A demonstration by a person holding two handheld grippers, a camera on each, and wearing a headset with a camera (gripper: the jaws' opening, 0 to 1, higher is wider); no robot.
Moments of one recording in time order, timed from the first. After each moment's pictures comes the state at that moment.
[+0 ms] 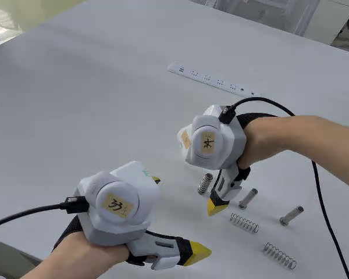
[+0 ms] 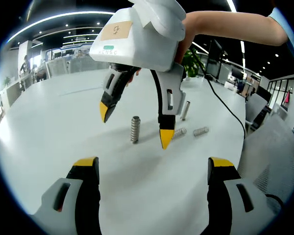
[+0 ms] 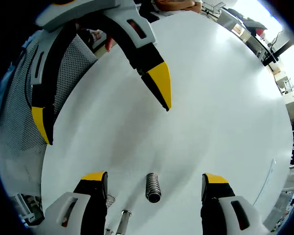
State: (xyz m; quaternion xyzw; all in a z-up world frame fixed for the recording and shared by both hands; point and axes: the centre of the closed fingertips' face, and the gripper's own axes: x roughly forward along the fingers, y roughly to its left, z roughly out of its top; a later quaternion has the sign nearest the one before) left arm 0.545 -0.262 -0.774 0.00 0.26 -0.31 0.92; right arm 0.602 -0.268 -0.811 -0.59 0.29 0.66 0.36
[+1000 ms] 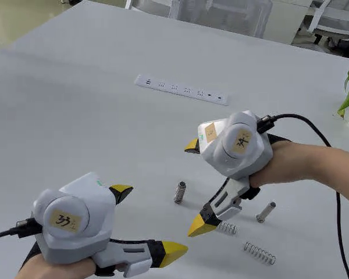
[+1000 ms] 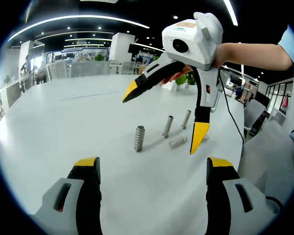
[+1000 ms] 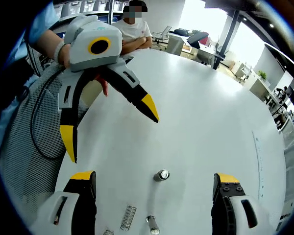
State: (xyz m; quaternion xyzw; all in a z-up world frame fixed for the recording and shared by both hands) left arm 0.552 -0.259 -0.762 -0.02 0.23 -0.32 0.92; right arm 0.595 -0.285 -0.764 -0.40 0.26 0.67 0.57
